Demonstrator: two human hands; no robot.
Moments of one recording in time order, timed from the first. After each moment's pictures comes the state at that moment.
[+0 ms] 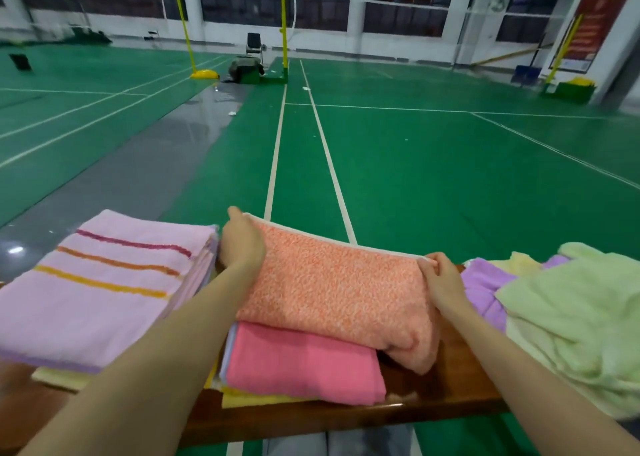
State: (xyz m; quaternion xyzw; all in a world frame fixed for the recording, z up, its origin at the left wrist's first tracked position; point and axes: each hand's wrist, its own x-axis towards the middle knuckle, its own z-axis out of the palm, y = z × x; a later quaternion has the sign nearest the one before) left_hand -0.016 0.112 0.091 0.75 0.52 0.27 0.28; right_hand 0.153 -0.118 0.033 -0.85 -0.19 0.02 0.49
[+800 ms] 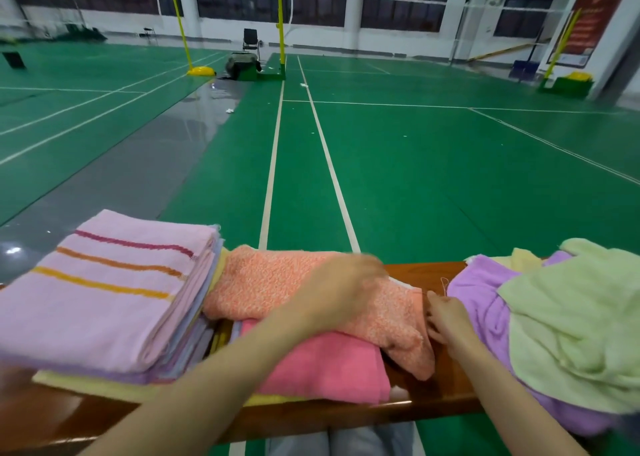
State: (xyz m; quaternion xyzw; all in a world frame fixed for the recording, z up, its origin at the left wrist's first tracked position) left_hand -0.018 0.013 0.086 0.97 -0.01 0.17 0.19; right_hand 0.126 -0.132 0.002 -0.85 0.02 0.18 0.49
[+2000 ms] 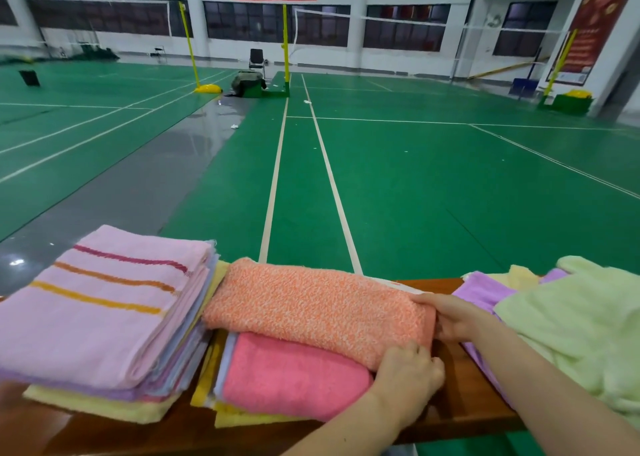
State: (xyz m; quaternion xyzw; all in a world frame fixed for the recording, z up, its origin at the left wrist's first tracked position) left_hand 0.024 -0.092 0.002 1.00 -0.02 0.05 -0.07; right_hand 0.177 -0.131 0.028 -0.76 0.01 0.40 0.51
